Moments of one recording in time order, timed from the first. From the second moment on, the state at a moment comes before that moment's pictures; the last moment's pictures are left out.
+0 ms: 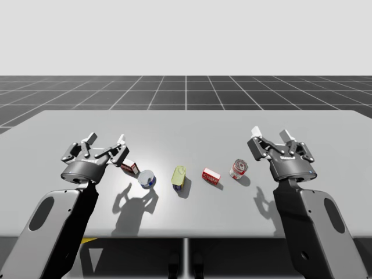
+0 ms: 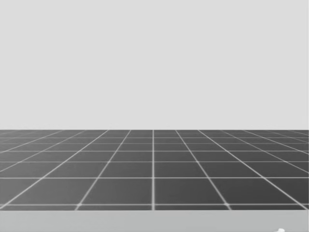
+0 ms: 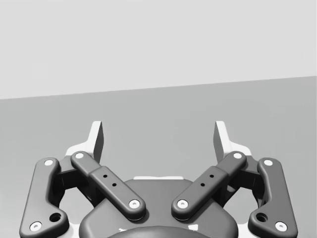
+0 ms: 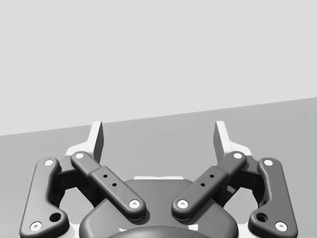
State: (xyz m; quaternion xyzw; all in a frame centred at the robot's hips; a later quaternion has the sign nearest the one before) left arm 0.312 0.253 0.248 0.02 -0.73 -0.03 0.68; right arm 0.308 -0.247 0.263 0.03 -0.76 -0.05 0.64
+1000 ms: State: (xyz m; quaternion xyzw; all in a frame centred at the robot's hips) left arm 0.312 0.252 0.248 0.04 -0.73 -0.04 0.68; right arm 0.311 -0.250 0.262 0.02 -0.76 -0.05 0.65
